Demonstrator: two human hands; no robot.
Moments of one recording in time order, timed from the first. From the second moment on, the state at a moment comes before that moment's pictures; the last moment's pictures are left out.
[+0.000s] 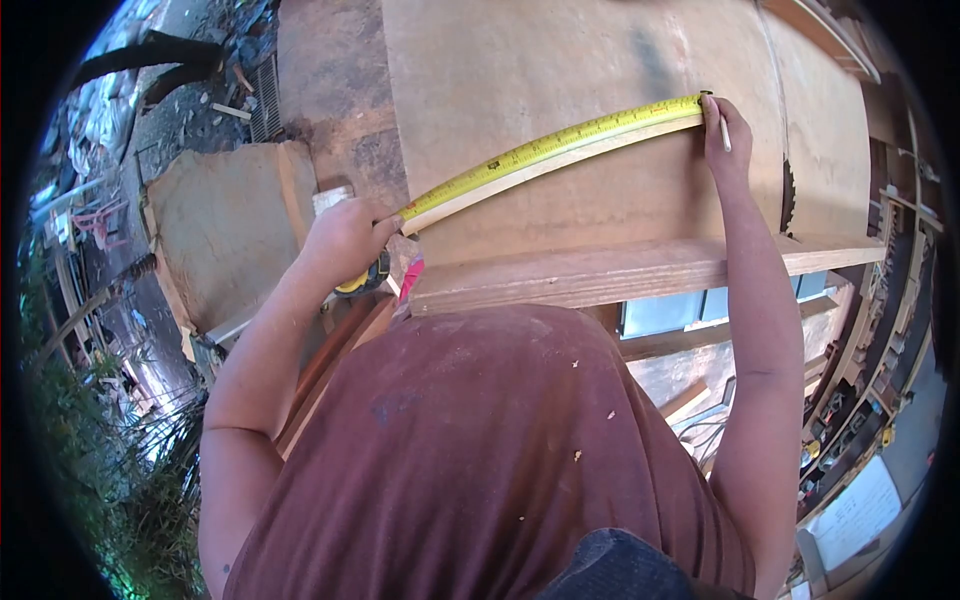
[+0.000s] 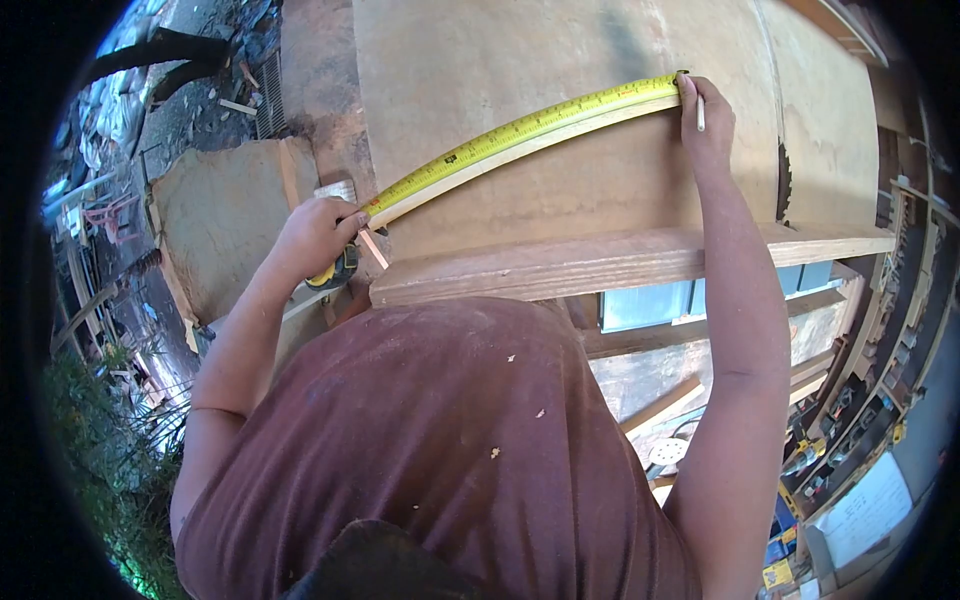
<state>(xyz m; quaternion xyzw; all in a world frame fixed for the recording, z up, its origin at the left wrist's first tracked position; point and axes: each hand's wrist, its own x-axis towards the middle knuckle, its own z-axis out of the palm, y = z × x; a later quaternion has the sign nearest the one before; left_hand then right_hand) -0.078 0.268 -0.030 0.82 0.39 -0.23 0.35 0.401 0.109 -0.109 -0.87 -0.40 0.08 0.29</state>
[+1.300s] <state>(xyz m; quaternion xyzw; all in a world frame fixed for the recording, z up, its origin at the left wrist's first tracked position) -0.086 0.235 -0.034 0.87 0.43 -0.15 0.18 0.405 0.111 -0.100 -0.80 -0.31 0.30 0.42</state>
